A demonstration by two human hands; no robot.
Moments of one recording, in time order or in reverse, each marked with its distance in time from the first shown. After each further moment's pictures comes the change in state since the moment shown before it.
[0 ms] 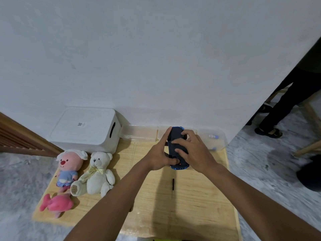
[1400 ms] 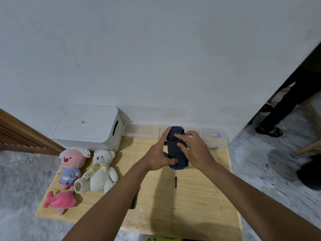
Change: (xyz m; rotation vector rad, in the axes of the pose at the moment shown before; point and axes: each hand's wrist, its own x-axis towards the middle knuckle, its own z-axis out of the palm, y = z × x) left_hand -0.009 -0.014 -0.011 0.069 0.006 0.035; right_hand 0.003 -0.007 0.015 0.184 0.066 0.153
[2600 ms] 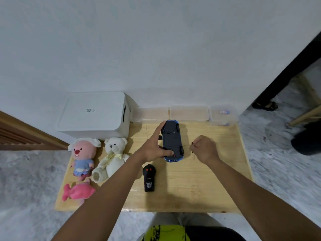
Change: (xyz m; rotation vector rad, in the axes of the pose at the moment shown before) left_hand -0.043 -0.055 -0.055 -0.109 -0.124 -0.149; right_hand -0.041 0.003 0.078 0.127 0.055 0.653
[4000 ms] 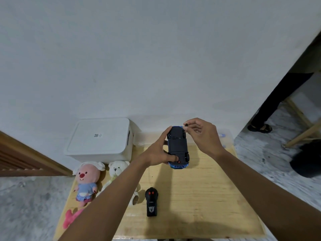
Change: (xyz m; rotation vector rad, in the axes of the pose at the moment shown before) left_hand 0.002 0.075 -0.023 0.042 -0.053 0.098; right_hand -0.014 -0.136 -0.086 0.295 0.085 -0.548
